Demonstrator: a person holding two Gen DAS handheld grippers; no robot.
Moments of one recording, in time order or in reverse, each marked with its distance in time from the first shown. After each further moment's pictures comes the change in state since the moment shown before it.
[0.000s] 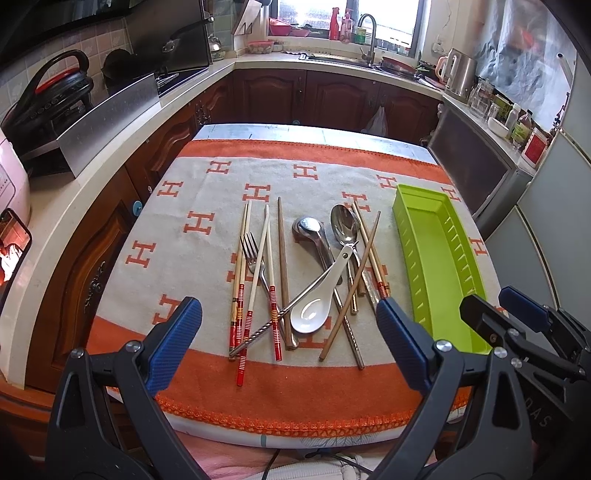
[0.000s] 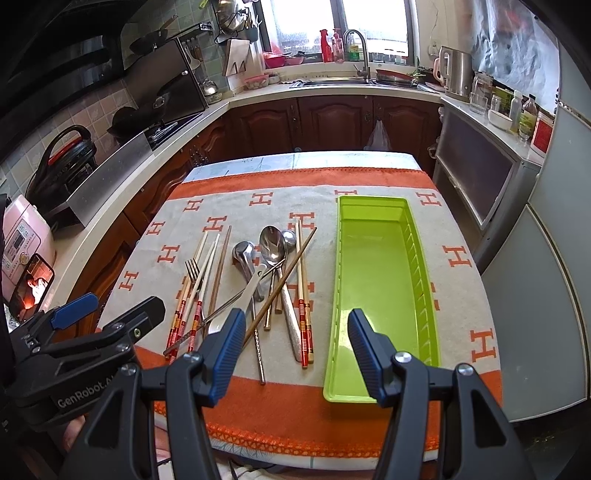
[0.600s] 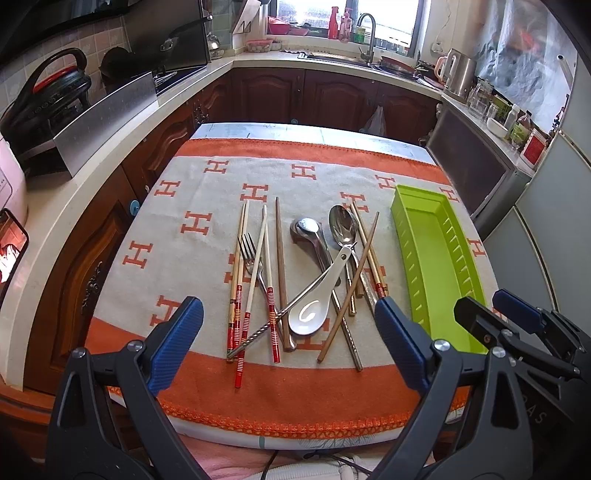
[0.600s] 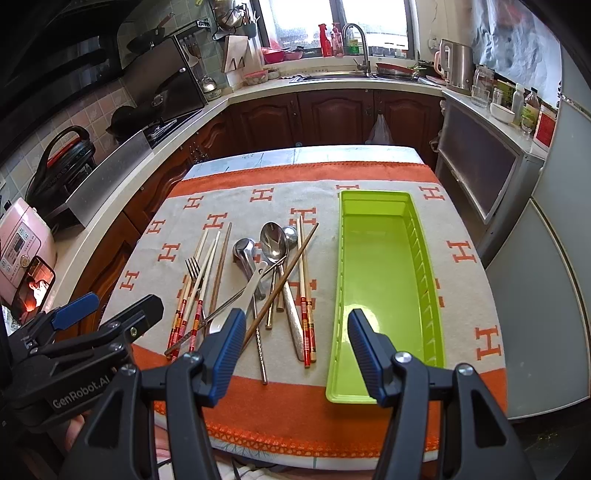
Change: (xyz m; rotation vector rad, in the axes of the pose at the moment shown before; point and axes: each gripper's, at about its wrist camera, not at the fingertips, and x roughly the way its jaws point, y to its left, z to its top) left arm 0.002 -0.001 0.002 0.001 0.004 -0.005; right arm 0.006 -0.001 0.000 0.009 0.017 0.008
